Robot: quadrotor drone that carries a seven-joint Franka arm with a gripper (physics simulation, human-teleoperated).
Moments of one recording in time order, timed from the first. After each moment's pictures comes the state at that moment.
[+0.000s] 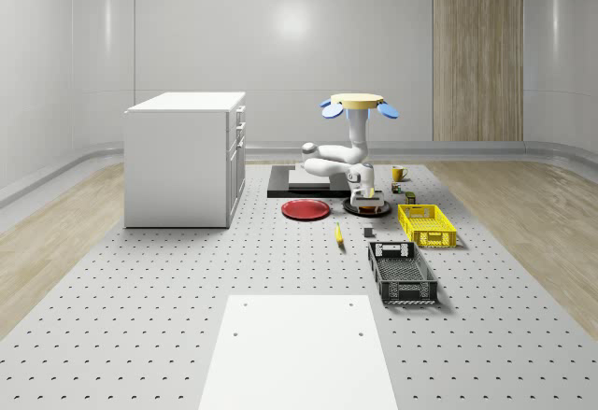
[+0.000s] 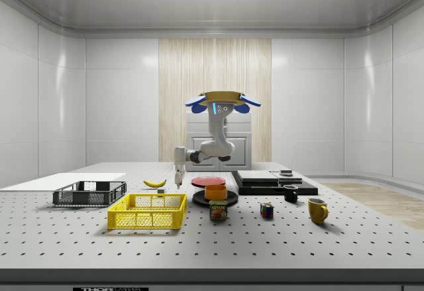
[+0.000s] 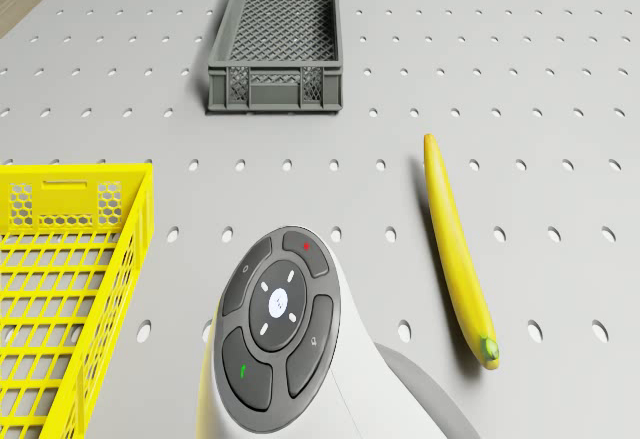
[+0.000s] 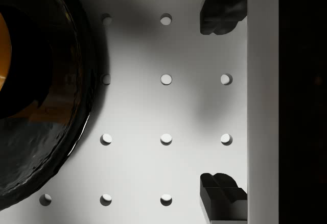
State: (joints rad) arm -1.09 -1.51 1.28 -2.99 -1.87 1.55 1.73
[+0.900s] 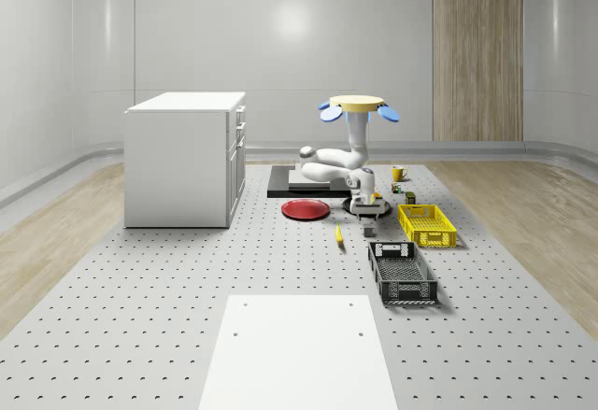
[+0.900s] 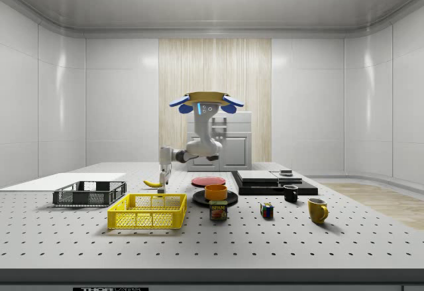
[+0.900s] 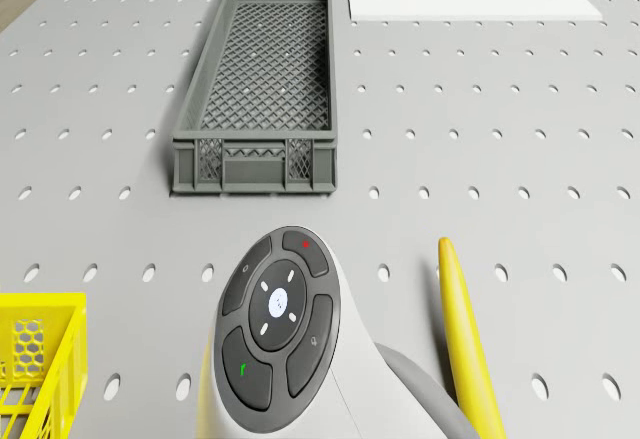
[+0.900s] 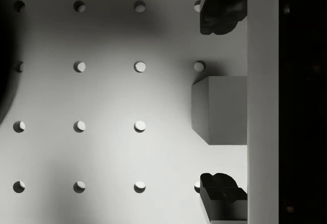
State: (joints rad) arm -1.09 -1.51 1.28 -2.99 -1.86 1.56 1.73
